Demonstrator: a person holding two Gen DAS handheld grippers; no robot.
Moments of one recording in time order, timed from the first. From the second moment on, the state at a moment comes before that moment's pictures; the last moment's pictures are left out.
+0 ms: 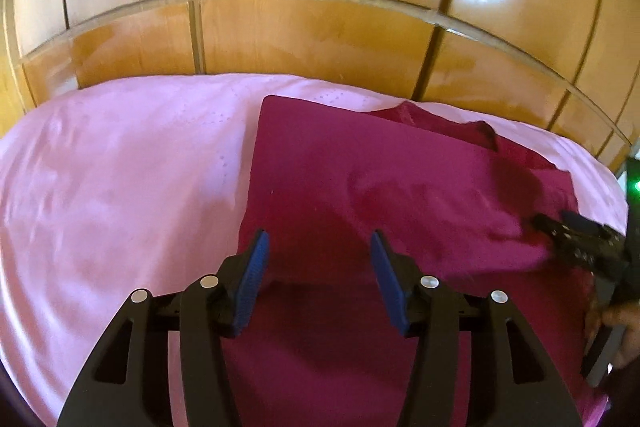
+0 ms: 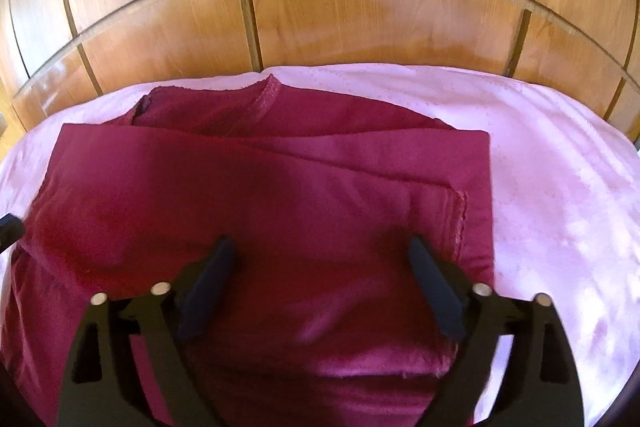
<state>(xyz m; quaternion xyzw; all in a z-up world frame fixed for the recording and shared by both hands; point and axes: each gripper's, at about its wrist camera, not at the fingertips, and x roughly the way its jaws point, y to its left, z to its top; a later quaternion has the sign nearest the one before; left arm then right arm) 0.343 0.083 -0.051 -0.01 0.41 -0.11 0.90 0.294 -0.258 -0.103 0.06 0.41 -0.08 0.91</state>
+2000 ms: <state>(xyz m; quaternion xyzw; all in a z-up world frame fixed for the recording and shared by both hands) 0.149 0.200 -0.055 -0.14 0.50 -0.28 0.81 0.014 -0.246 -0.081 0.21 0.51 0.13 0.82</state>
